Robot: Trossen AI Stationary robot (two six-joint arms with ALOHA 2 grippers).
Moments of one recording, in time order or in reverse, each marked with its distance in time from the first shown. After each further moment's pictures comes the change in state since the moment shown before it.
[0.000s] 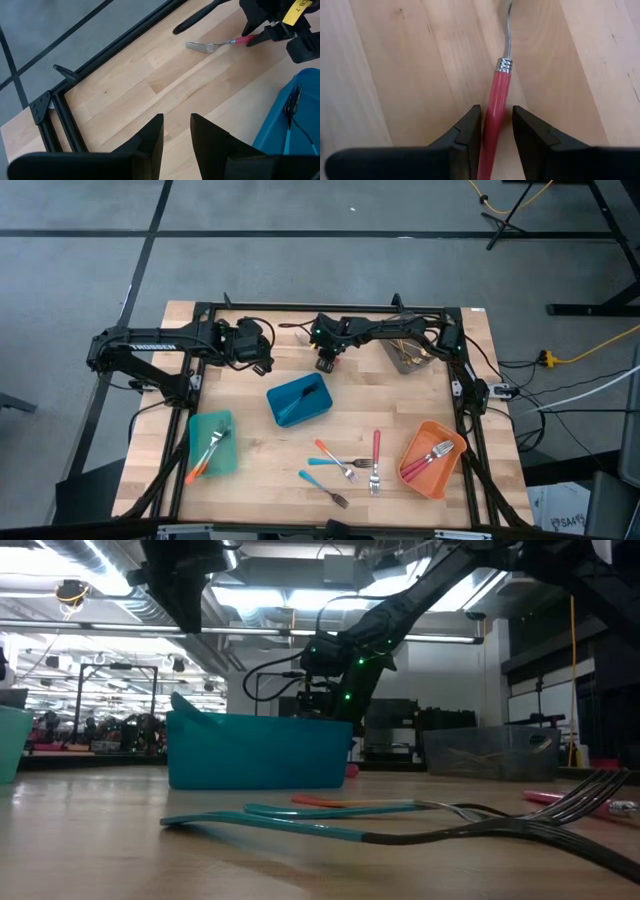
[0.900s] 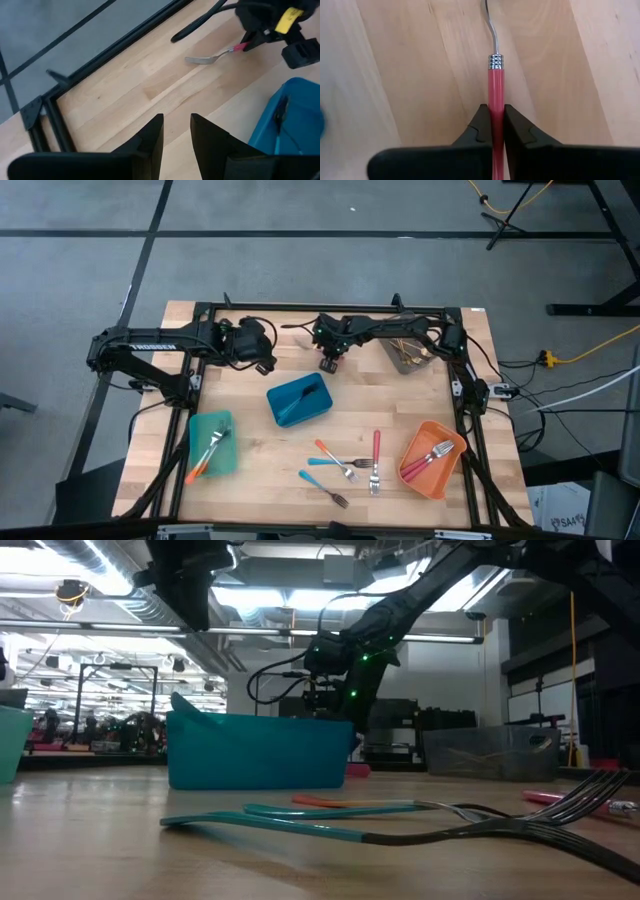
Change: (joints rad) left arm 0.000 0.000 0.000 0.049 -0.001 0.012; right arm -0.003 -0.019 -0.002 -0.065 -0.023 -0.005
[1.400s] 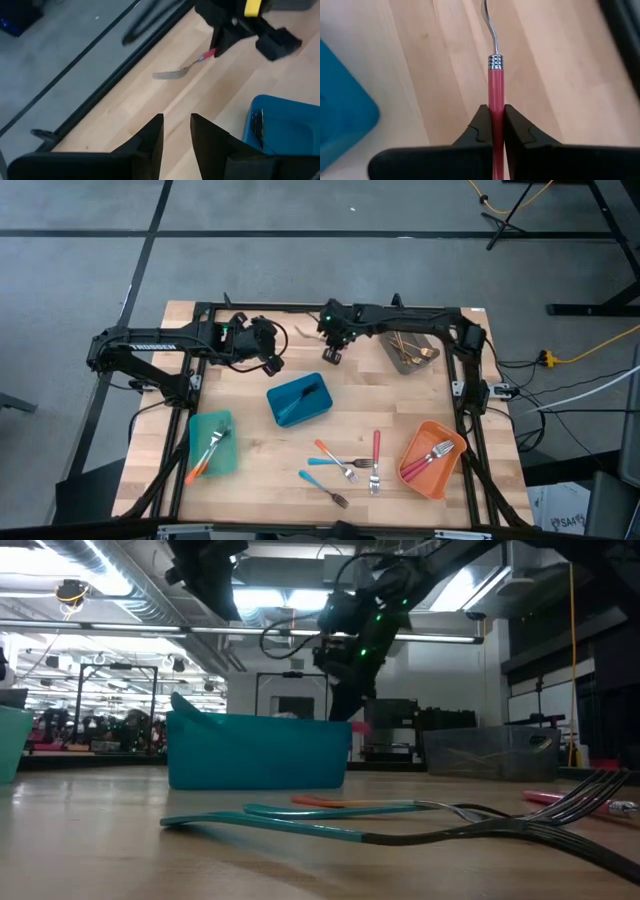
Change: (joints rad) left arm 0.000 0.000 0.000 0.227 -0.003 0.306; right arm -0.016 -0.161 -0.002 -0.053 -0.009 -0.002
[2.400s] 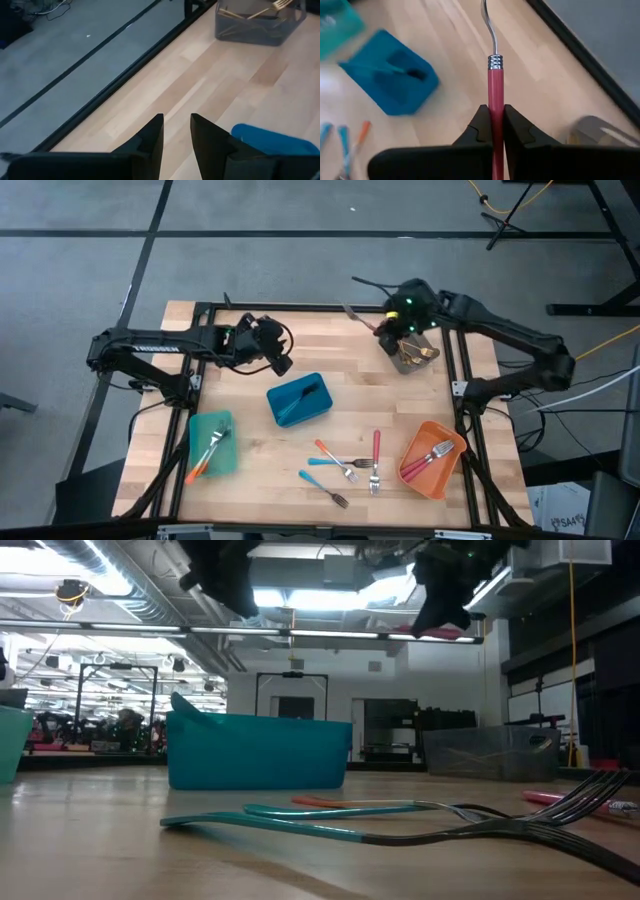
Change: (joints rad) left arm -0.007 0.000 -0.044 0.200 -0.001 0.024; right arm -0.093 -0.713 -0.277 -0.235 -0.130 0.170
